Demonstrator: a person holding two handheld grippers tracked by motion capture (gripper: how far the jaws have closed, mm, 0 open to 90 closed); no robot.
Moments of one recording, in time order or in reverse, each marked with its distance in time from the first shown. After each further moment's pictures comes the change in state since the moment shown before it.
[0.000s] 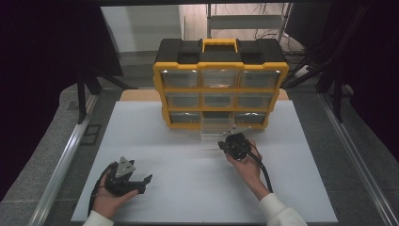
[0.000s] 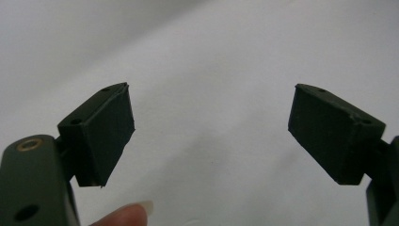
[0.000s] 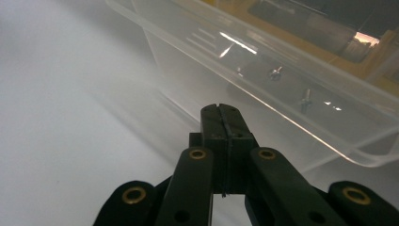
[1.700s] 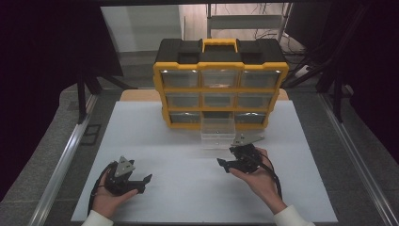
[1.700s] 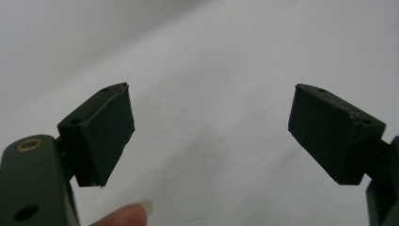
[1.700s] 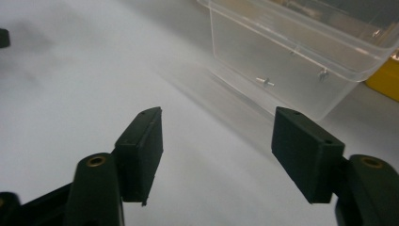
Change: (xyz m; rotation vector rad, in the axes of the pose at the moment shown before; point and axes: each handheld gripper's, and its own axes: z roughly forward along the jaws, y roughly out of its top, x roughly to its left) left arm 0.002 0.000 0.001 -0.001 -0.005 -0.005; right arm 0.023 -0.014 -0.058 0.000 0.070 -0.013
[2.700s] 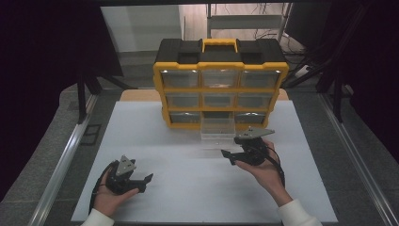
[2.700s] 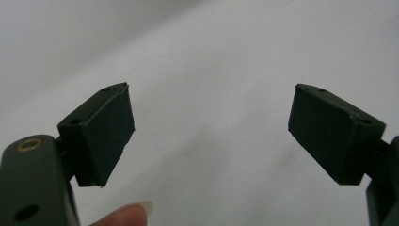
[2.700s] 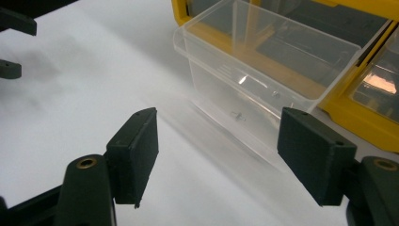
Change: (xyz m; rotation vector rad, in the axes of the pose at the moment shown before) left arm 0.001 0.002 0.004 0.006 -0.014 0.002; right arm -0.022 0.010 -0.013 -0.109 0.021 -0.026
